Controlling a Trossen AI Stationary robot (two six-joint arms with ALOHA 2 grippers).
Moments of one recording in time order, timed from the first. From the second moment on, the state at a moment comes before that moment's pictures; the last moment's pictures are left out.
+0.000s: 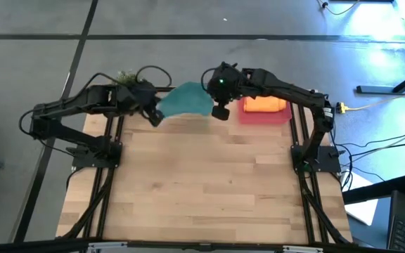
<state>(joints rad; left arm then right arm) 0.17 1.15 1.41 -1.07 -0.50 -0.34 -0.31 1.82 1.93 -1.02 0.14 -0.21</state>
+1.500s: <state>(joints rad) -0.26 1.20 0.82 -0.84 -0.18 -0.99 -0.13 1.89 1.36 -0.74 -0.18 -0.03</state>
